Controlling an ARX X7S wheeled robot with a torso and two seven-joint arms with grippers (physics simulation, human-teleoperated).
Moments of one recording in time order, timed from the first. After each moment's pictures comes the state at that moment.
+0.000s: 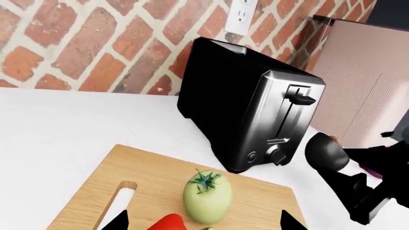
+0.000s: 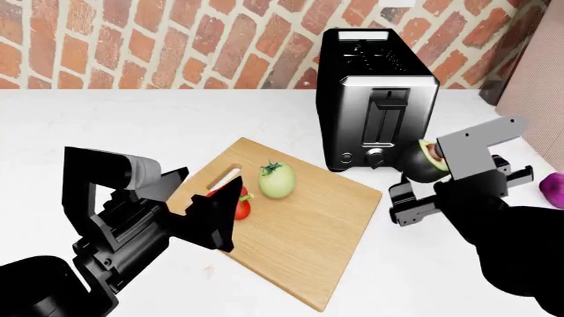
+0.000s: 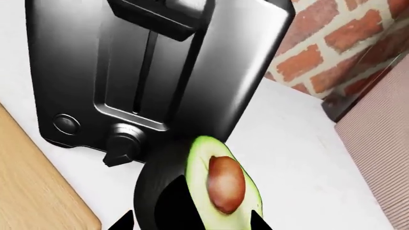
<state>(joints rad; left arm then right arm) -0.50 -0.65 0.04 0.67 -1.55 -0.89 -0.55 0.85 0.88 -0.53 -0.37 1.16 1.02 0.65</state>
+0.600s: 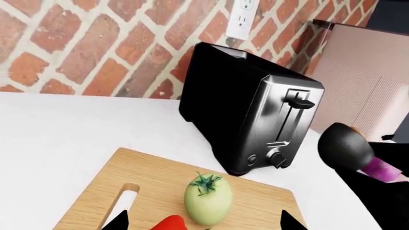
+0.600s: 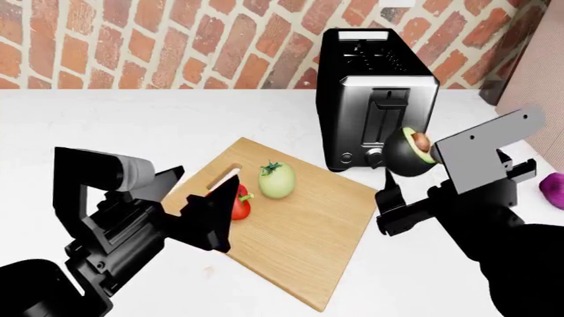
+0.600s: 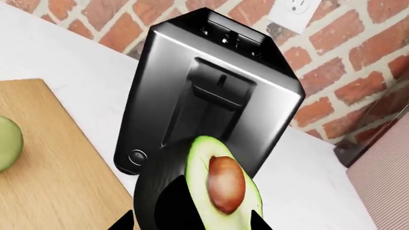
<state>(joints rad) -0.49 -0.67 0.03 0.69 -1.58 -0.88 -0.57 0.85 0.92 -0.47 -0.62 1.33 1.04 0.77</state>
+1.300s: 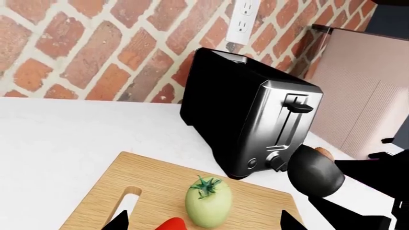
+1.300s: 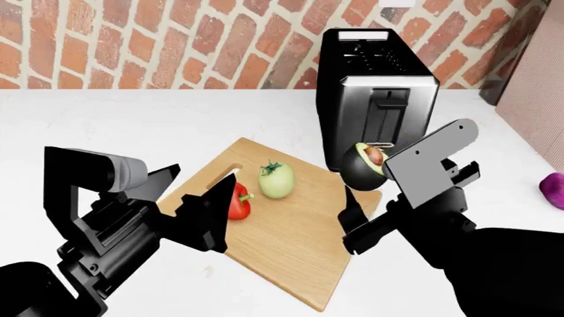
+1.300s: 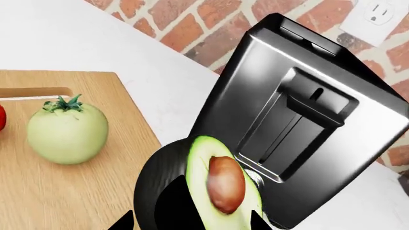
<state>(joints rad) -0.48 -0.69 0.02 0.71 -1.60 -0.86 -0.58 0.89 0.83 -0.58 -0.63 1.26 1.07 0.67</state>
